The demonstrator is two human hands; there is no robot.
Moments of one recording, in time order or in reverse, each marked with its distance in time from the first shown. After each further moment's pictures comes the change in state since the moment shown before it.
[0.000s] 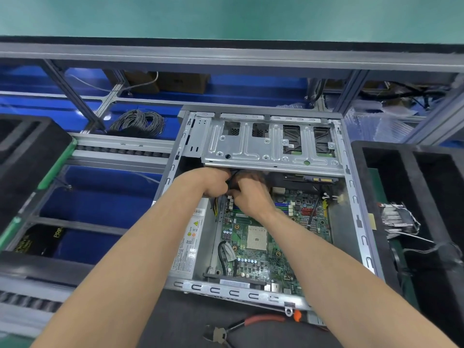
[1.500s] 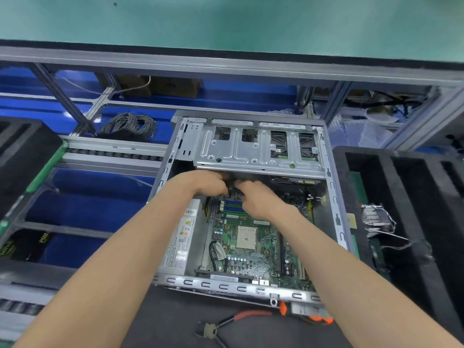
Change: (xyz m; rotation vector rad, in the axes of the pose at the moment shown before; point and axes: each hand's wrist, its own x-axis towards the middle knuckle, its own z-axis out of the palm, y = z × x) left_hand -0.012 0.011 -0.006 -0.183 -0.014 -0.032; right_hand -0.020 0.011 -0.043 -0.177 -0.240 0.037
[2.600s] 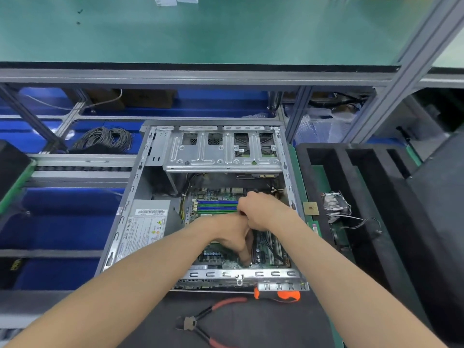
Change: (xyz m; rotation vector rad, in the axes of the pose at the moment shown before) left_hand -0.025 0.099 0.095 0.089 -0.277 0.414; right_hand -0.081 0.032 -0.023 -0.427 -0.050 -0.040
